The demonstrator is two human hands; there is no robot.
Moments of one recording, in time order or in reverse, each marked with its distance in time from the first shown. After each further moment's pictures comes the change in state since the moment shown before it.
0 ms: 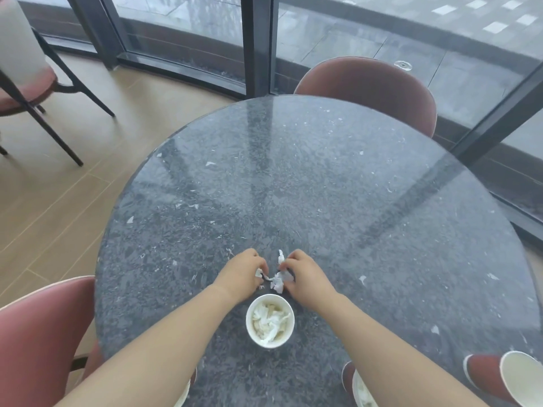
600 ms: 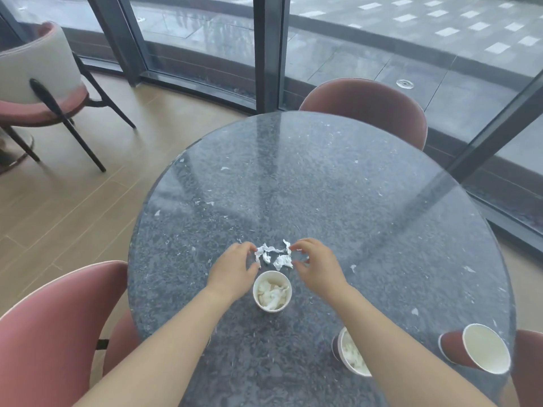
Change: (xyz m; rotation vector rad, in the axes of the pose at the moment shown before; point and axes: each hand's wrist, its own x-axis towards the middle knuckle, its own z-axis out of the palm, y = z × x) left_hand -0.085 0.034 -0.035 -0.187 0.274 -0.215; right_hand -0.057 -0.029 -0.039 0.196 0.280 -0.071
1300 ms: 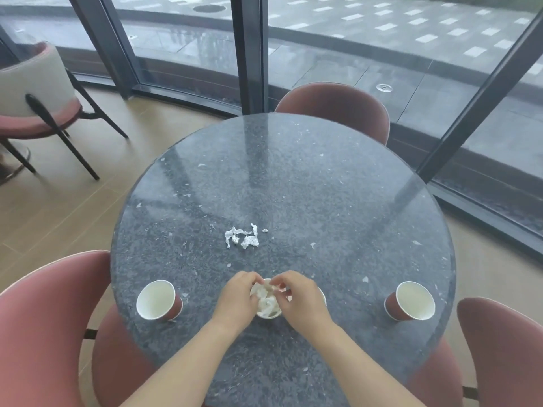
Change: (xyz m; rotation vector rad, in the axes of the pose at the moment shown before) left_hand -0.108 0.067 0.076 -0.096 -0.055 0.022; right_hand -0.142 0.007 -0.032 0.110 0.018 -0.002
